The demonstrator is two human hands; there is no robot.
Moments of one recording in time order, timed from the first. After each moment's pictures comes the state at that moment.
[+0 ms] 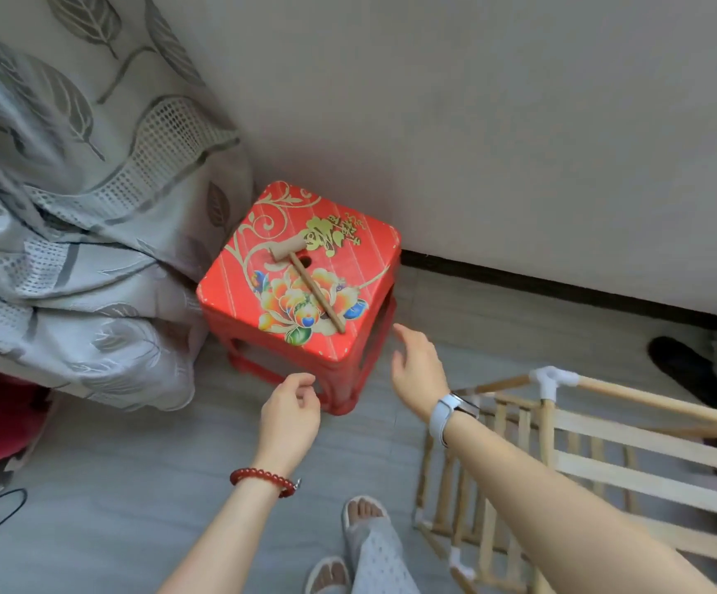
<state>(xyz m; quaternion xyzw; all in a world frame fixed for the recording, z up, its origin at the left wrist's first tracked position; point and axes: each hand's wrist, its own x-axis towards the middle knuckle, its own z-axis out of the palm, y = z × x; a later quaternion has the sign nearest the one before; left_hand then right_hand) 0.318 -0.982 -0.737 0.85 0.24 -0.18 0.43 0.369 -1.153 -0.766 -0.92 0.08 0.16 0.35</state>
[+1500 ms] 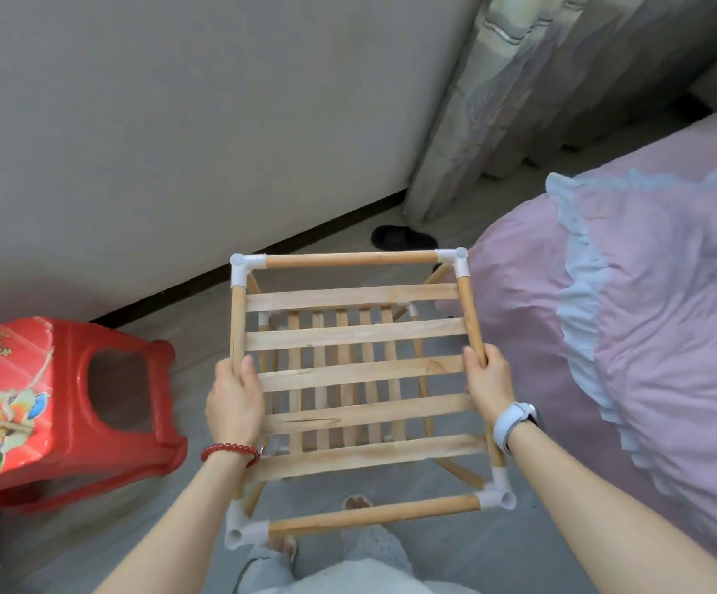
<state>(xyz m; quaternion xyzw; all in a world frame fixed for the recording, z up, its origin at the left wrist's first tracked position) 0.174 -1.342 -0.621 0.92 0.01 -0.17 0.36 -0.003 -1.586 -0.614 -0.69 0.58 -0.06 0.42</state>
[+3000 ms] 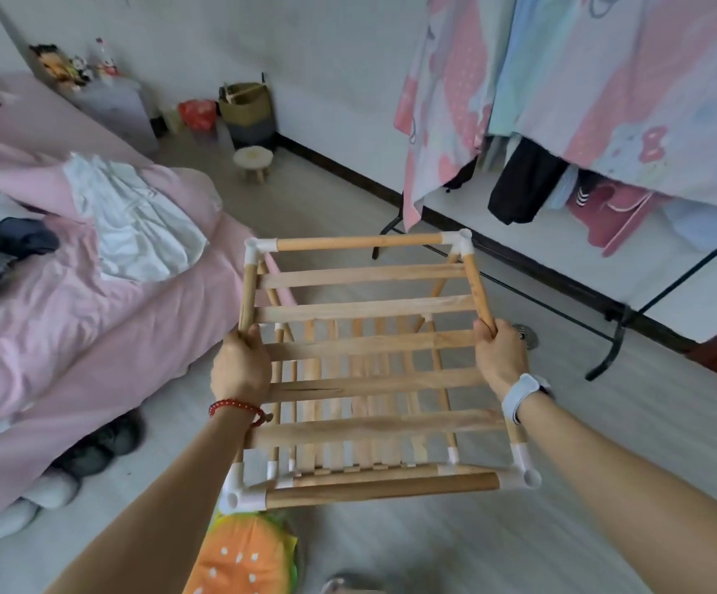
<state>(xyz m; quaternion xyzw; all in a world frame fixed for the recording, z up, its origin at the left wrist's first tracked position) -0.686 -1.175 -0.433 0.48 -0.77 -0.38 0.16 -0.842 -0.910 -0.417 0.01 0.91 -0.41 0.06</state>
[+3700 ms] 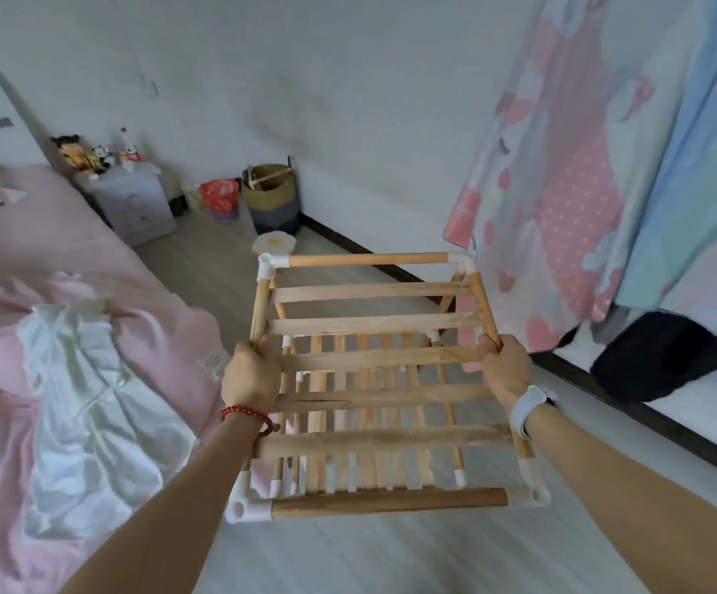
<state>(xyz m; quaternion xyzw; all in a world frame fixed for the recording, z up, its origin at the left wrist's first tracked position) -1.102 -1.486 -0.398 0.47 -0.78 -0.36 0.18 -1.268 -1.220 -0.393 -0.02 0.89 -0.45 0.05</state>
